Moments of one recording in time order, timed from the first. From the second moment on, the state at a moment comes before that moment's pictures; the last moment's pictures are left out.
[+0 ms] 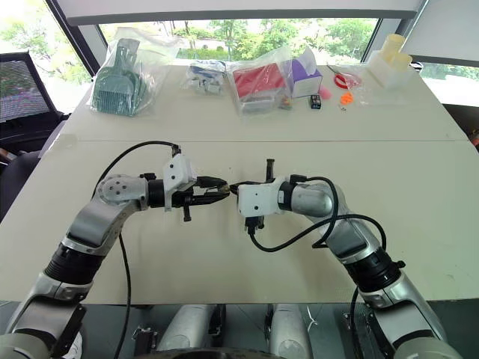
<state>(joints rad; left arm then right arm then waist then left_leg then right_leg) -0.47 0.54 -0.21 -0.12 -0.23 0.29 -1.01 -0.49 -0.57 0.35 -0.19 -0.20 0.02 0.88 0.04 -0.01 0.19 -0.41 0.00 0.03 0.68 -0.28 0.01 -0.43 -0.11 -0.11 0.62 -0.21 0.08</state>
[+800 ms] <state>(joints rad) -0.50 0.58 -0.25 0.02 -0.08 -0.15 -1.09 -0.58 -0.55 0.35 -0.22 0.00 0.40 1.04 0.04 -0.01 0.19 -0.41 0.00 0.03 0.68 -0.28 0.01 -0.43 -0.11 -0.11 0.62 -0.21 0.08</state>
